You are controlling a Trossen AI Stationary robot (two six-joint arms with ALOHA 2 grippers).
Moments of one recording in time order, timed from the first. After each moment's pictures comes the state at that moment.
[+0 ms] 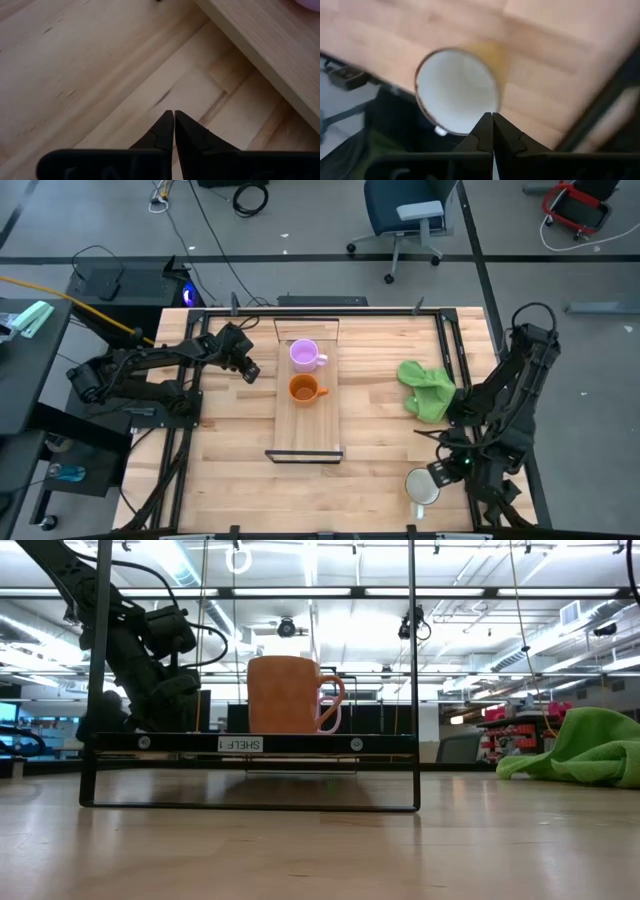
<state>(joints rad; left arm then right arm) 0.66 1.20 0.45 -0.23 0.11 -0.20 1.07 1.30 1.13 -1.12 0.13 2.32</state>
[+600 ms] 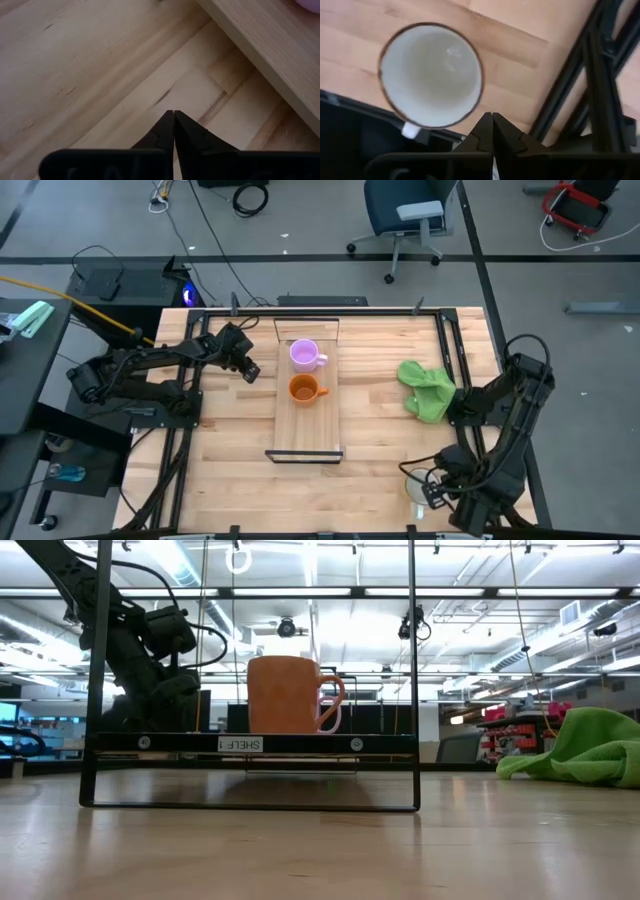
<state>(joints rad) 0.66 1.20 0.45 -0.24 0.11 -0.22 1.06 1.65 1.47 -1.42 0.02 2.31</state>
